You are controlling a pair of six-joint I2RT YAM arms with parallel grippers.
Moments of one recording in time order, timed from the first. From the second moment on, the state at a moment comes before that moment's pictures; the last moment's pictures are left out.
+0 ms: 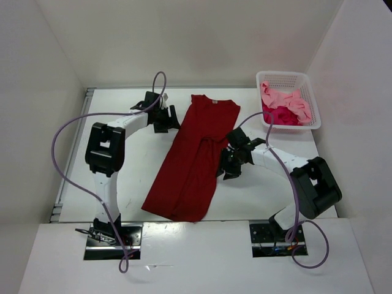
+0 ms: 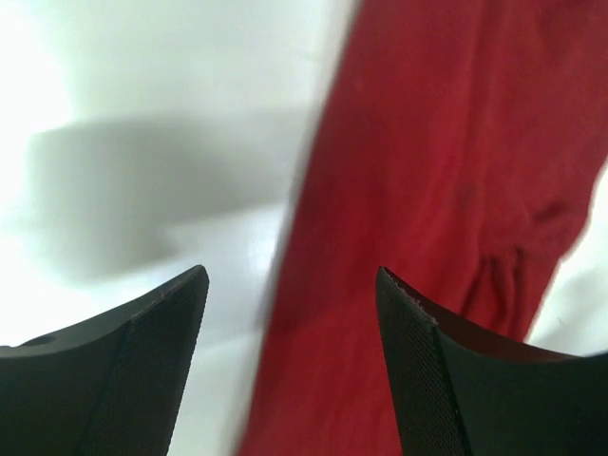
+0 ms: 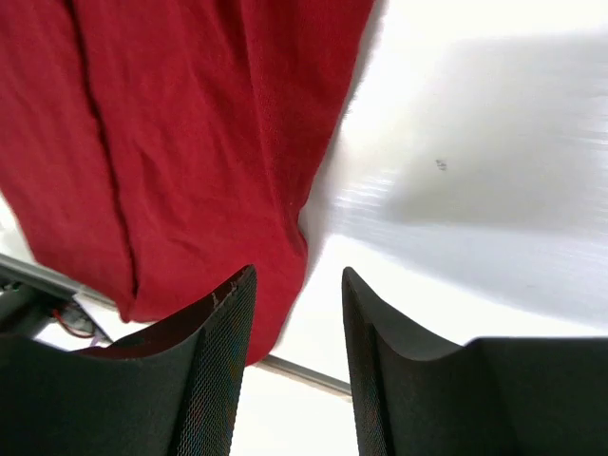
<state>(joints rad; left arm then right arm) -0.24 2.06 1.51 -0.35 0.29 -0.45 0.52 1.53 0.87 -0.55 -0.25 0.71</state>
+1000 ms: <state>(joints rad) -0.21 2.76 2.53 -0.43 0.27 -0.54 0.46 1.54 0.88 -0.53 -0.30 0.66</state>
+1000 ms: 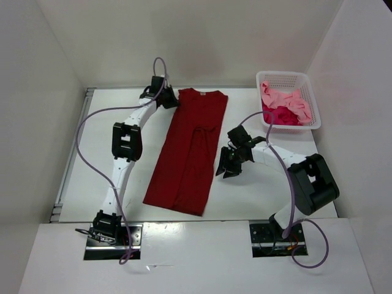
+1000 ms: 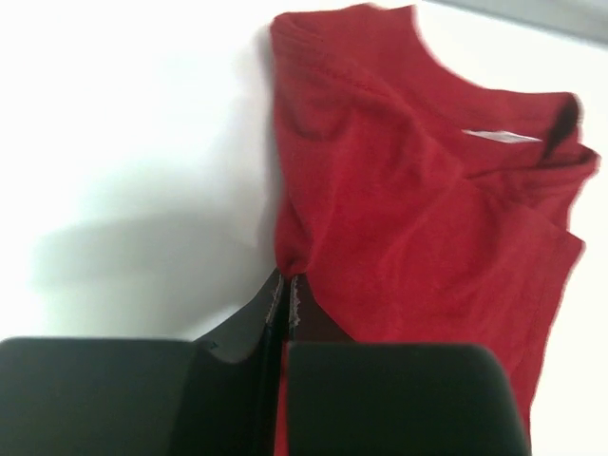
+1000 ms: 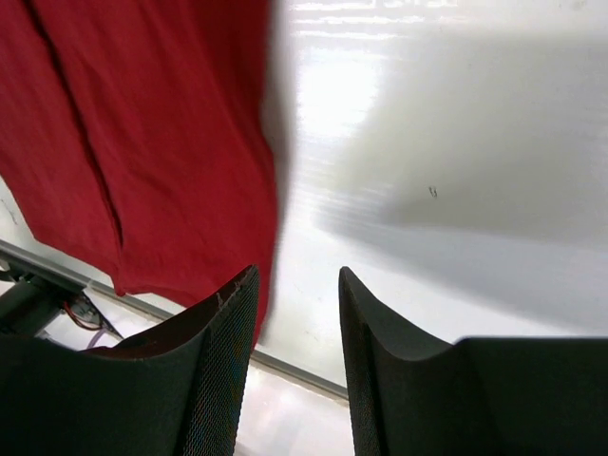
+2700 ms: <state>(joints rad) -0.31 1.37 0.75 -0.63 0.38 -0.63 0.49 1.47 0.73 -0.51 -0.36 0.78</state>
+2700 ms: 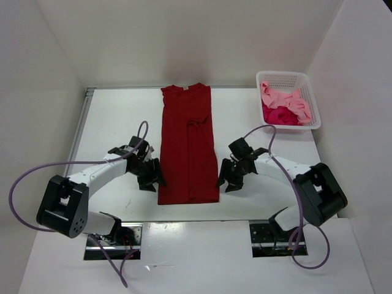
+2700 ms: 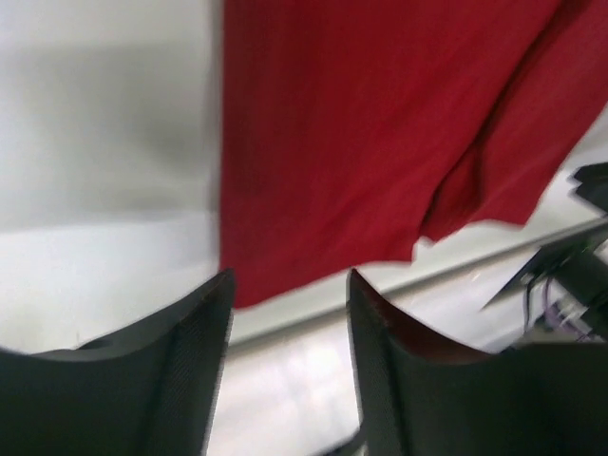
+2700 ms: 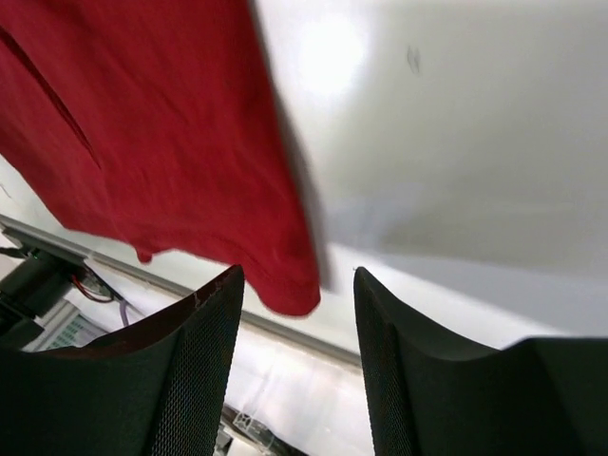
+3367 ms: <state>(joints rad) -0.35 1.34 0.65 -0.75 0.38 -0.74 0.58 1.41 0.61 -0.47 -0.36 0.93</state>
